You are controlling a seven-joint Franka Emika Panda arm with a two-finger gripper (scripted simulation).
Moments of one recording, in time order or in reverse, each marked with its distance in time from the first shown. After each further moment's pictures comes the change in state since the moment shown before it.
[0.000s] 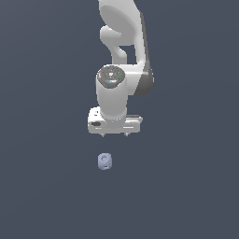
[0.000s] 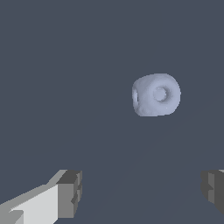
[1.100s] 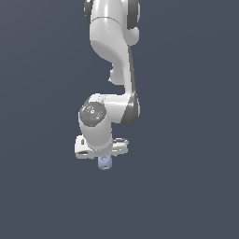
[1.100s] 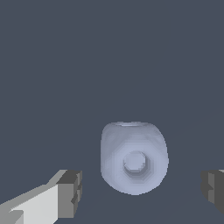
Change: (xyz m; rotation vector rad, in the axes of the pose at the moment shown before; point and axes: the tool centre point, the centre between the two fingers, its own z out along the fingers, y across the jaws) arm 0.070 0.050 0.063 -0.005 0.019 -0.116
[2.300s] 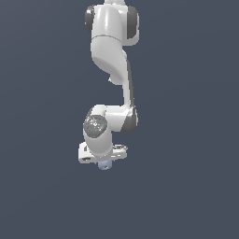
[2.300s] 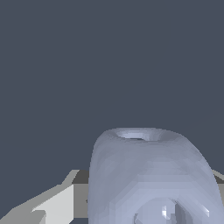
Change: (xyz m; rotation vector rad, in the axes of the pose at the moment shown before) arm 0.001 0.001 0.051 0.000 0.001 -0.003
